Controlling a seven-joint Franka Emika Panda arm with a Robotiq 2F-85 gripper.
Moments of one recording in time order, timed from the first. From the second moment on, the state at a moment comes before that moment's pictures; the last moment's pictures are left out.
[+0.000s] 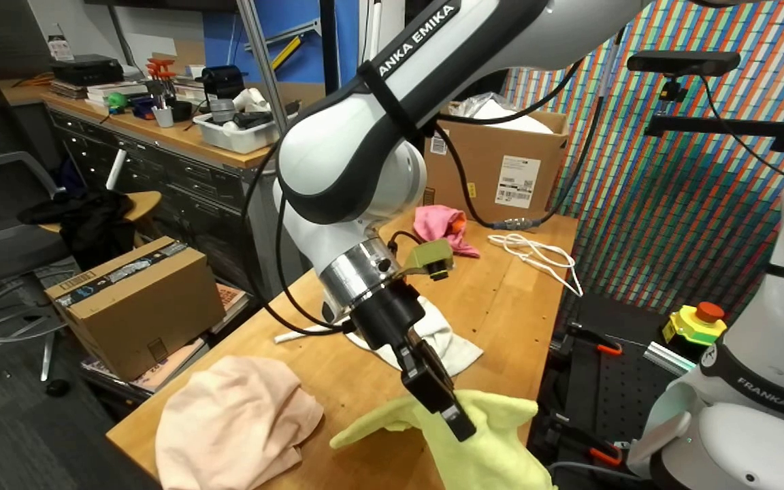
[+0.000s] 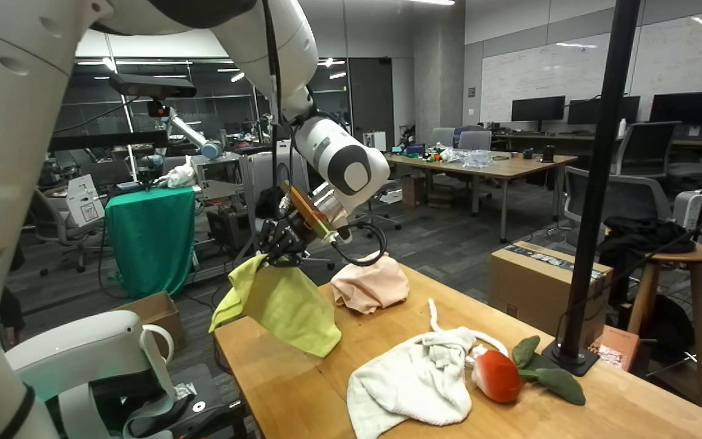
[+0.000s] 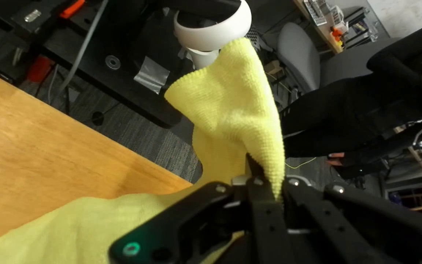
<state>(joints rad) 0.17 0.46 0.27 -1.94 0.47 1.57 -0.34</state>
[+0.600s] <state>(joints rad) 0.20 0.47 0.27 -1.95 0.49 1.61 -0.33</state>
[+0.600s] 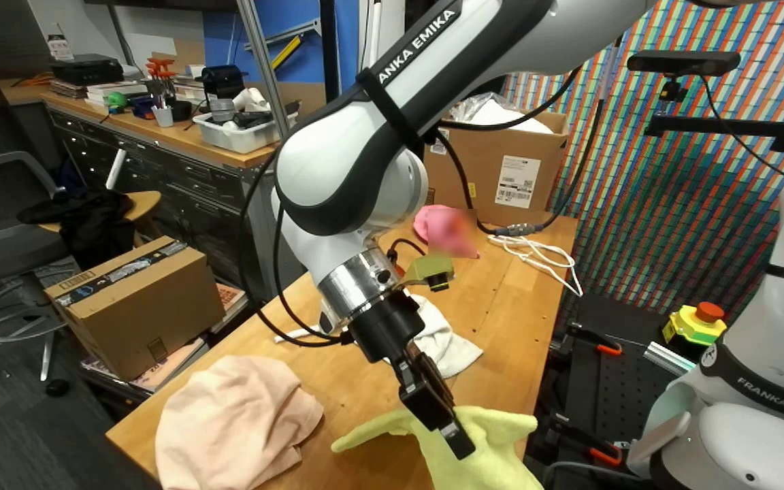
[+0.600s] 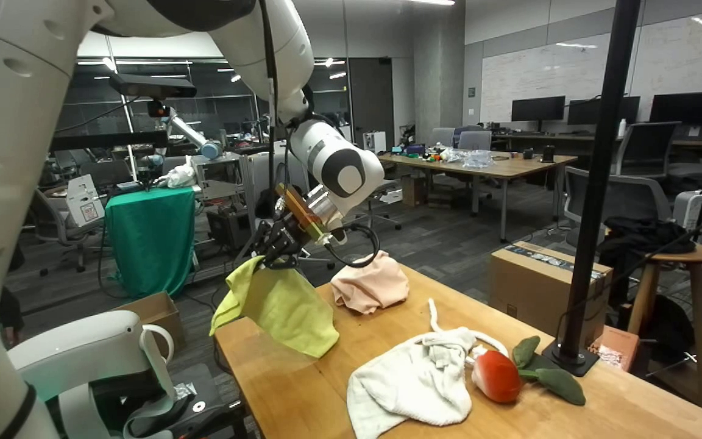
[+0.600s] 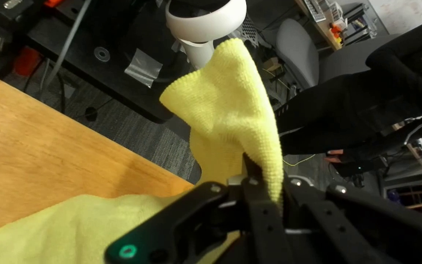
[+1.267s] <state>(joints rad) 0.20 0.47 0.27 -1.95 0.49 1.71 -0.27</state>
